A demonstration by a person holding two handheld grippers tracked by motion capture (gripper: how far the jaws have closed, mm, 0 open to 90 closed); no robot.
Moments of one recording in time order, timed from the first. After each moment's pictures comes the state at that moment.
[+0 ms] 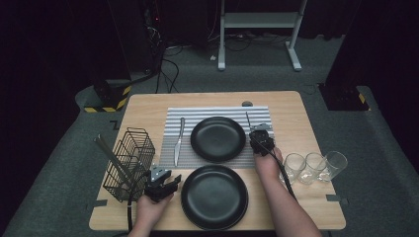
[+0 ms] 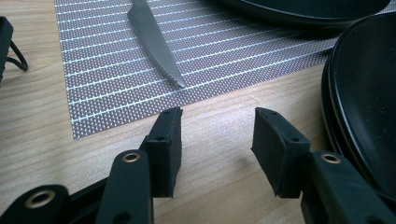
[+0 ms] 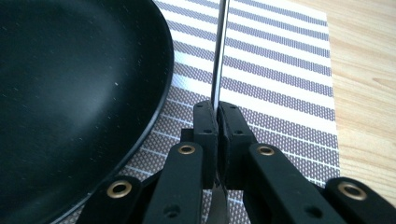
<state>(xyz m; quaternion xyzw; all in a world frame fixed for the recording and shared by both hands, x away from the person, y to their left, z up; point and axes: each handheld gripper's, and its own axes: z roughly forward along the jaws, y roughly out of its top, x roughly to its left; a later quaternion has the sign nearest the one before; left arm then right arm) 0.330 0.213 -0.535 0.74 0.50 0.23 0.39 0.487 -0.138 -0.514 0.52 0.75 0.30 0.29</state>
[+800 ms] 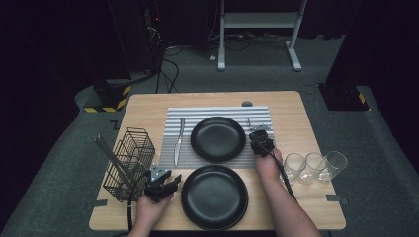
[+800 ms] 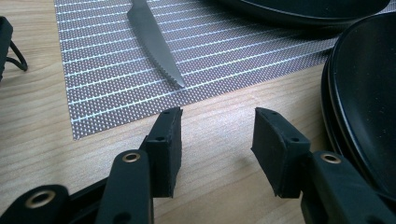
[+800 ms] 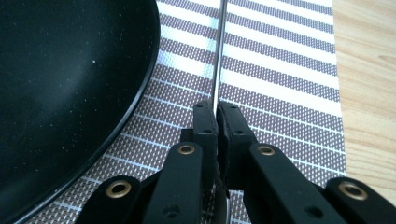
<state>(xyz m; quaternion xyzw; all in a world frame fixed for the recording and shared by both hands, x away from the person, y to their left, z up) 0.330 0.213 -0.535 0.74 0.50 0.23 0.39 0.492 -0.138 -0.525 0.53 0.75 0.27 0.29</state>
